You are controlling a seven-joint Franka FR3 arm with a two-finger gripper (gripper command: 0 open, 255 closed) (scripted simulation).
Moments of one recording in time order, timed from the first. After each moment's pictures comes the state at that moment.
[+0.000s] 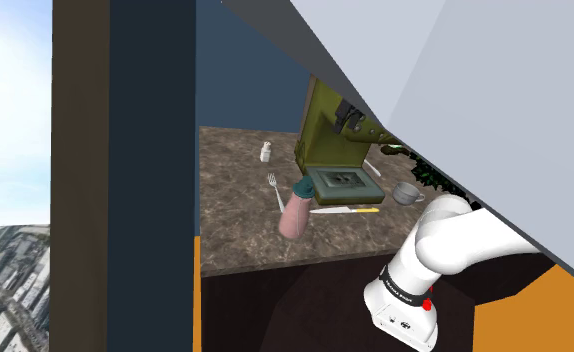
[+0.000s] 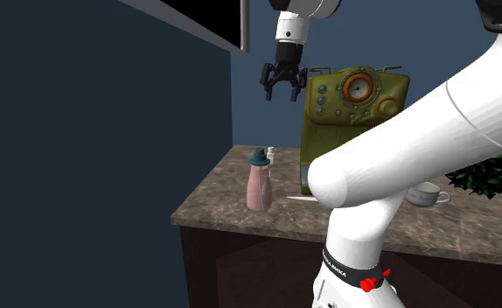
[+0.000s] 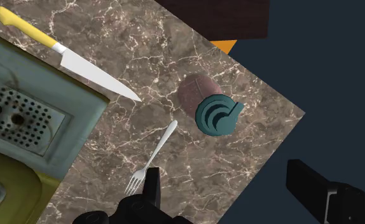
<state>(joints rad) 0.00 -0.79 -0.07 -2.35 0.03 1.67 -0.03</state>
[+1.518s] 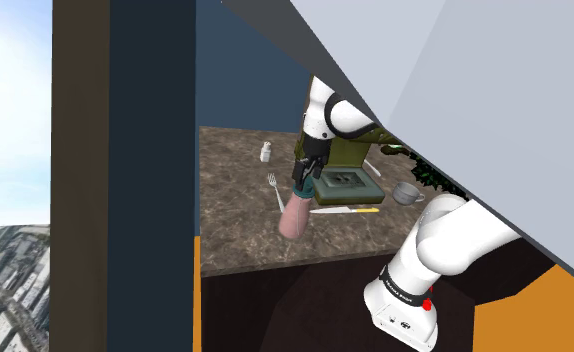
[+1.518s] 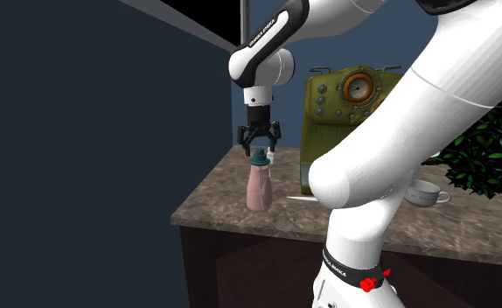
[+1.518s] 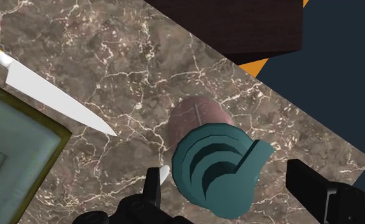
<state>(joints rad) 0.04 -0.52 0.09 -2.58 0.02 1.99 0.12</state>
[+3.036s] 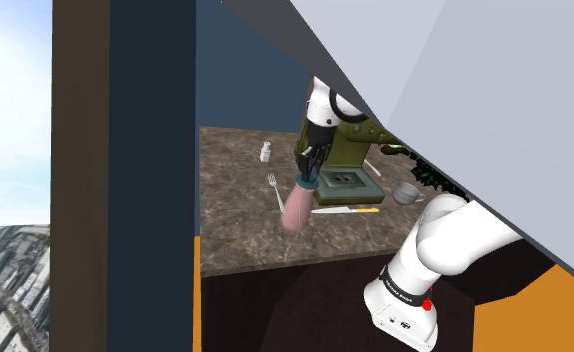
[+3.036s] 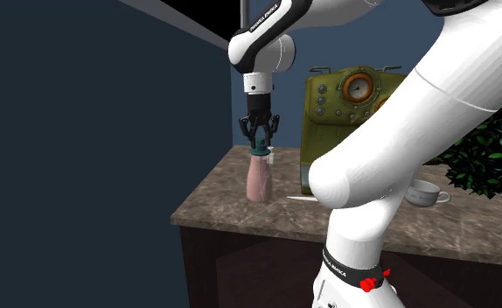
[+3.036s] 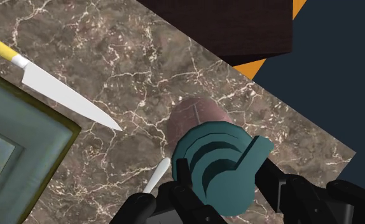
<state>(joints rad) 0.03 -0.55 0.08 -2.51 0.02 1.89 0.11</state>
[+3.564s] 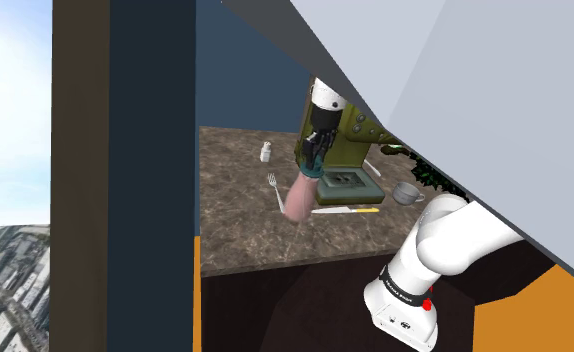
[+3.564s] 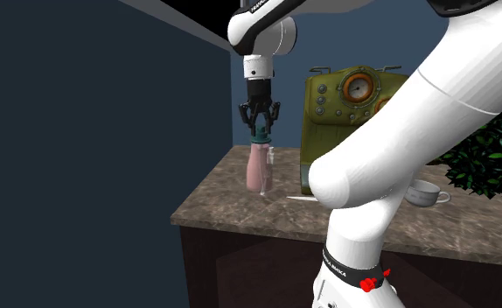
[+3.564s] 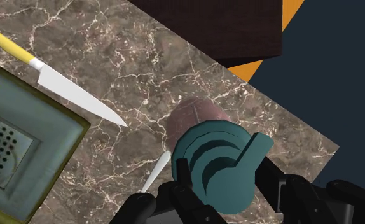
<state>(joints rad) 0.03 -0.57 0.08 -2.41 0.02 1.78 0.11</state>
